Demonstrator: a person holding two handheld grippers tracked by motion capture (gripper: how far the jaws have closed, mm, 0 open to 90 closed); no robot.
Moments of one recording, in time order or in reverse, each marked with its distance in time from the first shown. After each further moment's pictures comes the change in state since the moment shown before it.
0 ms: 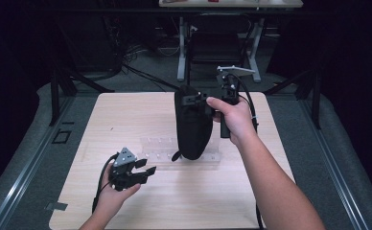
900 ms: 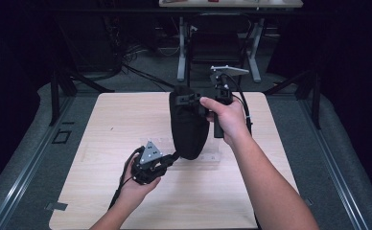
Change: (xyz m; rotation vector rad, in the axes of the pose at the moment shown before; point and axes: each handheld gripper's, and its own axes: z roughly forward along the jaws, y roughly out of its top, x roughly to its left) left arm -0.047 0.041 0.027 -0.050 -0.022 0.163; right arm 0.005 0.000 0.014 0.002 0.018 -0.011
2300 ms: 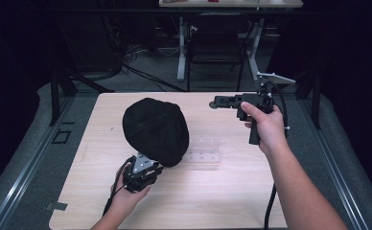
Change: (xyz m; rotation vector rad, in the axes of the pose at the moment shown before) left arm 0.019 -0.047 -0.004 0.093 0.077 0.016; right arm -0.035 -0.018 -0.088 -0.186 -0.070 0.000
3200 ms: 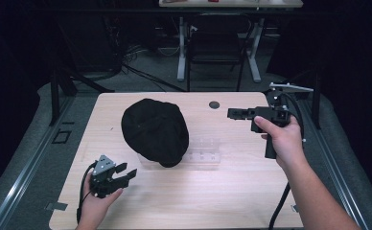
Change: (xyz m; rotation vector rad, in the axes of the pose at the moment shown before) left arm 0.052 -0.054 -0.047 -0.060 0.068 -0.255; right arm 0.000 -0.025 -0.036 0.002 -0.123 -0.091
